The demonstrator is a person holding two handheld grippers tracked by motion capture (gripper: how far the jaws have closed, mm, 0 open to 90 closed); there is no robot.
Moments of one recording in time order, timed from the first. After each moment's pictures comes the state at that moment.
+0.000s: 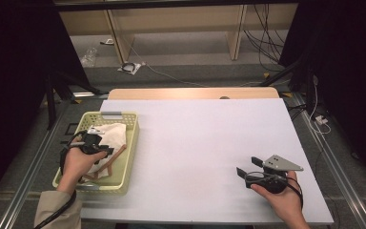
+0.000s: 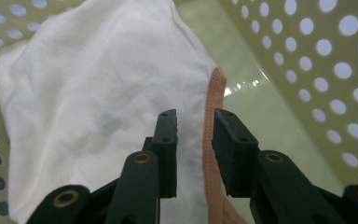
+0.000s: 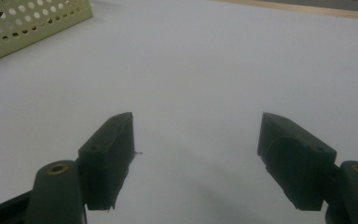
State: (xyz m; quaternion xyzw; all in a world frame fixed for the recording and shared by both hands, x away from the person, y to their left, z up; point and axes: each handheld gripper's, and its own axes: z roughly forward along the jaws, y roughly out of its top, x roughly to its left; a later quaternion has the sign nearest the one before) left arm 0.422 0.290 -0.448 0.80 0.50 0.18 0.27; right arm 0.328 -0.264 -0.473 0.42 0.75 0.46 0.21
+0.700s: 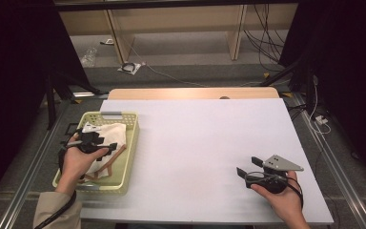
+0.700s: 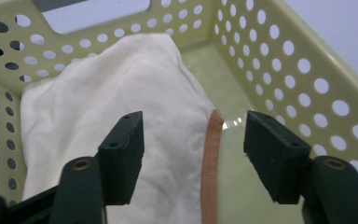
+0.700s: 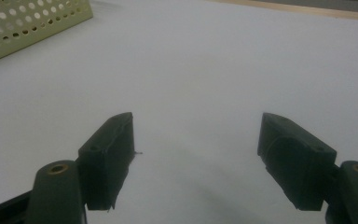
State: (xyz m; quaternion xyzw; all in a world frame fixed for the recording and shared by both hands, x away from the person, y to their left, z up) left arm 0.420 0.290 -0.438 0.77 0.51 0.21 0.32; right arm 0.328 -0.264 -0.473 0.42 0.75 0.46 0.21
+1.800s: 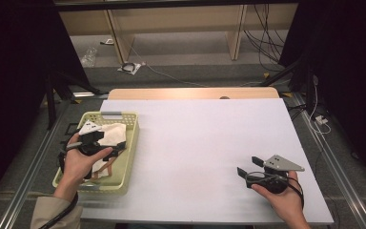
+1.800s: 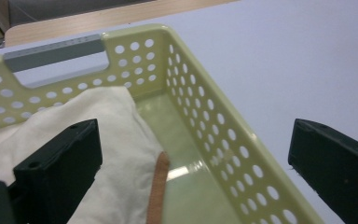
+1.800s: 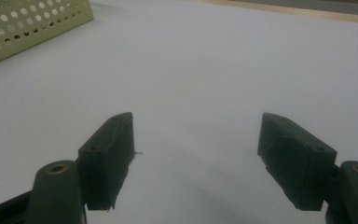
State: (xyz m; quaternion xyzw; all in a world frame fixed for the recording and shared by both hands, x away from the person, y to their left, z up) left arm 0.401 0.269 -0.416 0.75 0.47 0.21 0.41; right arm 0.327 -0.265 -0.472 0.42 0.75 0.47 0.21
